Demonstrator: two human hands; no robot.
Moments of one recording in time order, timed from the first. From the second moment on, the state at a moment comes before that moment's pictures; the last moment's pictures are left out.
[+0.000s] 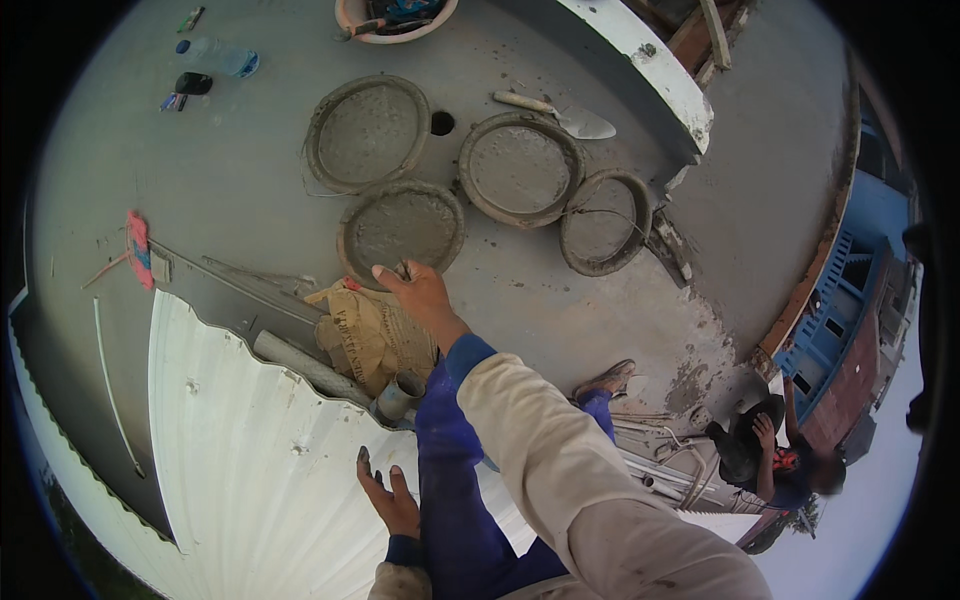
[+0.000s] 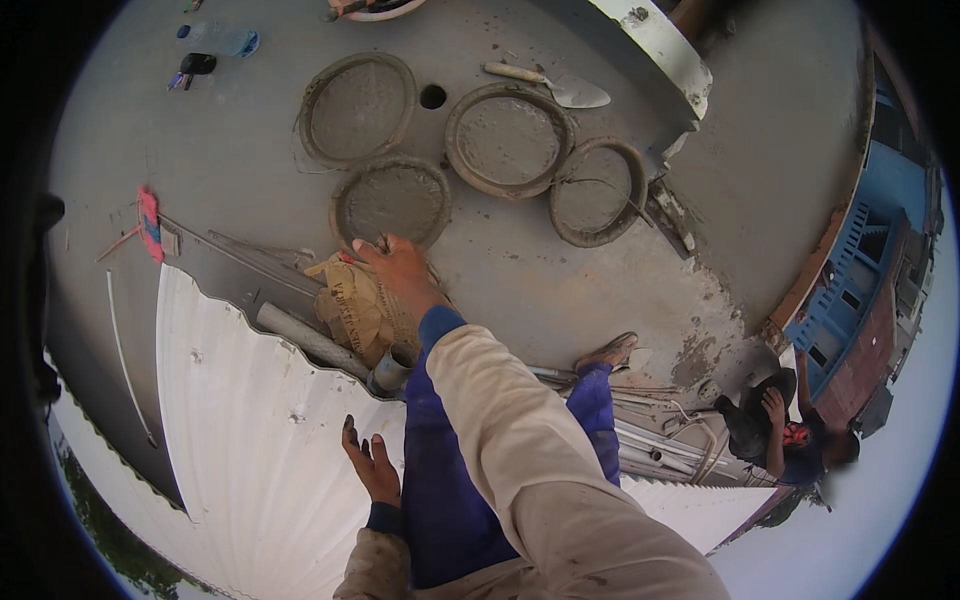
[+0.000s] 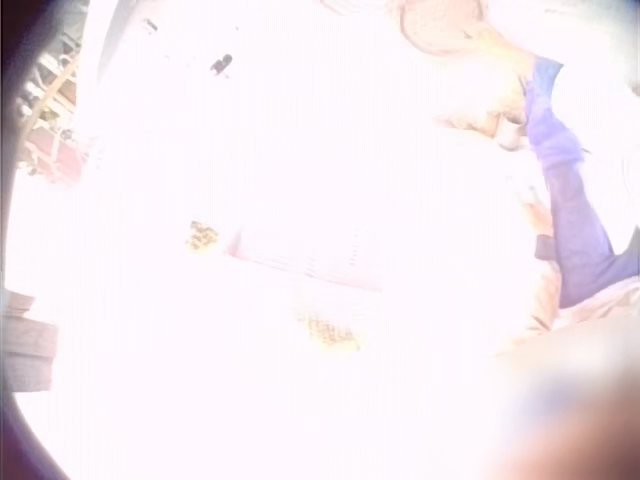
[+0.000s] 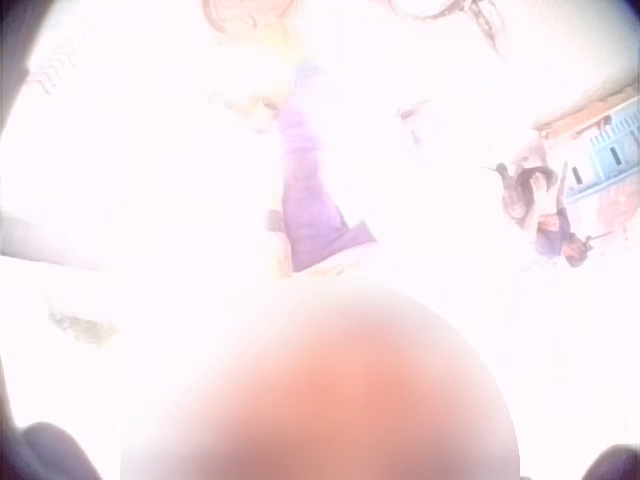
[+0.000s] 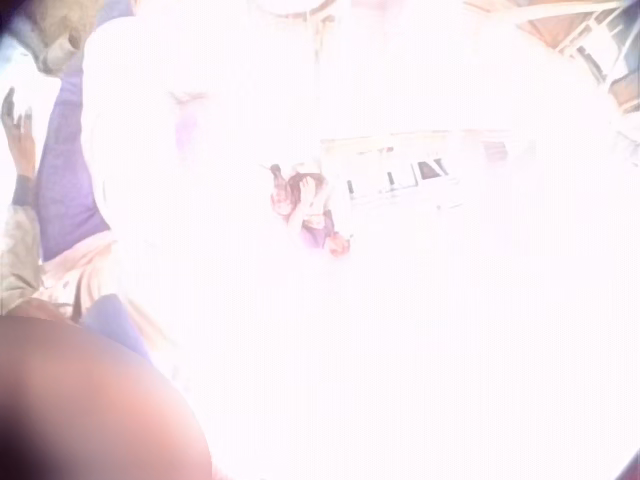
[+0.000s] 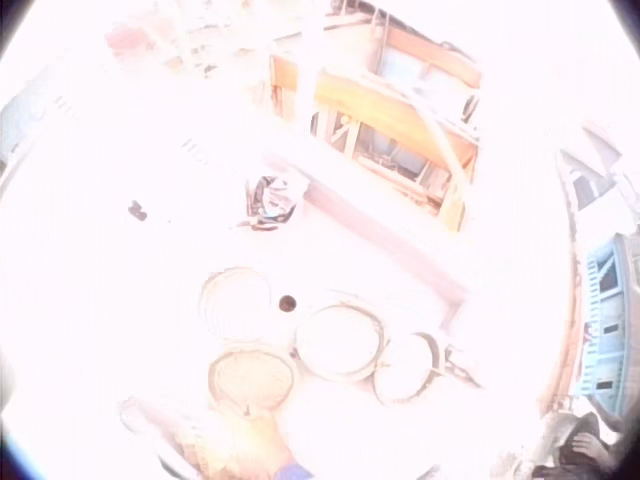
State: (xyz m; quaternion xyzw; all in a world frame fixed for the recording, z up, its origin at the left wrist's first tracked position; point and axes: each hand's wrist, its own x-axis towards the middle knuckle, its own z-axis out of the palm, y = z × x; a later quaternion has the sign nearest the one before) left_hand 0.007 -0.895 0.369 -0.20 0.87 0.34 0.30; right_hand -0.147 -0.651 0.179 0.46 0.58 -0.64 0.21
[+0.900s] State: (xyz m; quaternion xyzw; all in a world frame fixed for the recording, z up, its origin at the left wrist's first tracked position) left_hand 0.238 -0.585 0.358 0.27 0.84 0.15 0.44; right_hand 0.749 -0.138 0.323 0.78 0.38 -0.26 -0.44
